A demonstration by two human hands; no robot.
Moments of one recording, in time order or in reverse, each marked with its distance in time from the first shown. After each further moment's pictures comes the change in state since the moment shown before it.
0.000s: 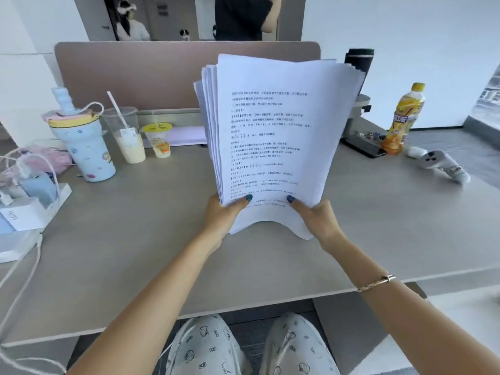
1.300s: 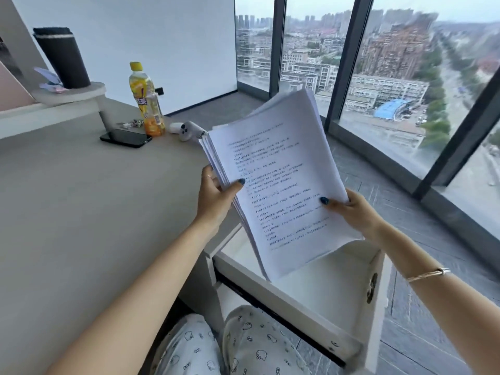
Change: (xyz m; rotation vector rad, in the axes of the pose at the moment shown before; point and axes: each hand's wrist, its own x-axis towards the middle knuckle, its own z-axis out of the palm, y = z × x) left_hand -0.121 0.014 0.379 -0.166 -0.813 0.035; right_hand -0.204 0.076 -0.412 -0.196 0.638 0.248
